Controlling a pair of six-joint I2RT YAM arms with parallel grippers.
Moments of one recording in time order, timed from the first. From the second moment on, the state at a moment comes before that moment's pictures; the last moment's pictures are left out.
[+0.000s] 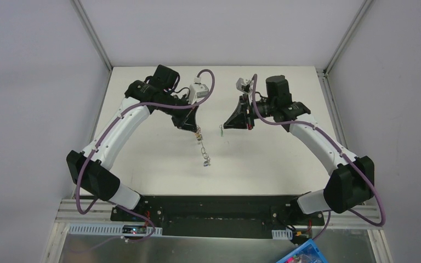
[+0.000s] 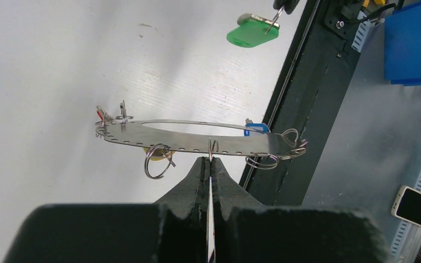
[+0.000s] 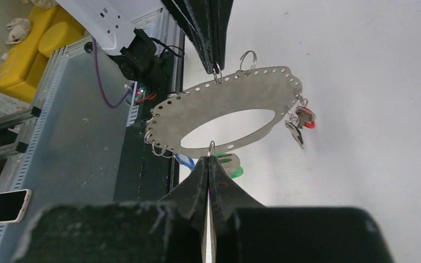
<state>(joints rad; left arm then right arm) -0.46 1.49 1.57 -1.11 0.69 0.36 0.44 1.43 1.20 -0.34 -1.17 -0.16</state>
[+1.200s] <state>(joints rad) -0.54 1.47 1.47 -0.90 0.69 0.30 0.48 1.42 1.08 -0.06 -1.23 0.17</state>
